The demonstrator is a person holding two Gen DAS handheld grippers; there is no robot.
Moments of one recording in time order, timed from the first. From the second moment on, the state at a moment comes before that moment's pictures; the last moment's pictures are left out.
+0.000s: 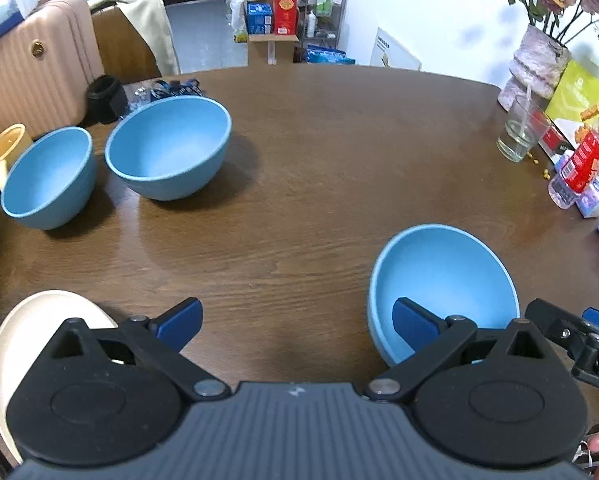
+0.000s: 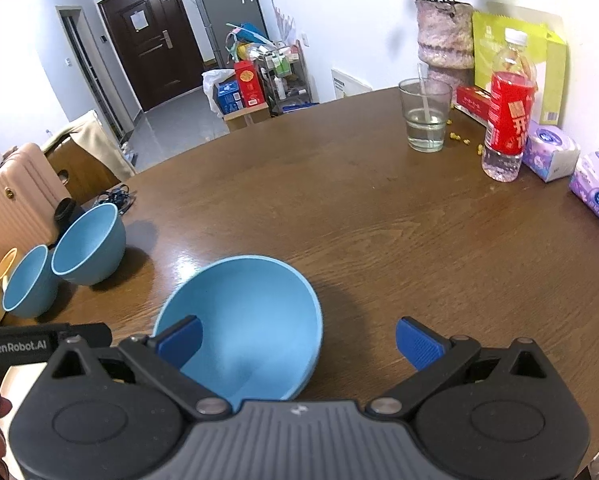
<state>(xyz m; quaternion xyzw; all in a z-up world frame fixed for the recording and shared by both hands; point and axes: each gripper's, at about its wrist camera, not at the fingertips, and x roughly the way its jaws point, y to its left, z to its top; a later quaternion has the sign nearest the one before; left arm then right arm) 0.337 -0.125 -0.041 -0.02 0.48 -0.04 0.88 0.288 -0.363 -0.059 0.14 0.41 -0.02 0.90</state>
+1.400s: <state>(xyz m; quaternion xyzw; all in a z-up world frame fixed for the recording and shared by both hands) 0.373 0.021 0.043 -0.04 0.43 0.01 0.90 0.373 -0.198 0.018 0.08 0.40 0.08 0.91</state>
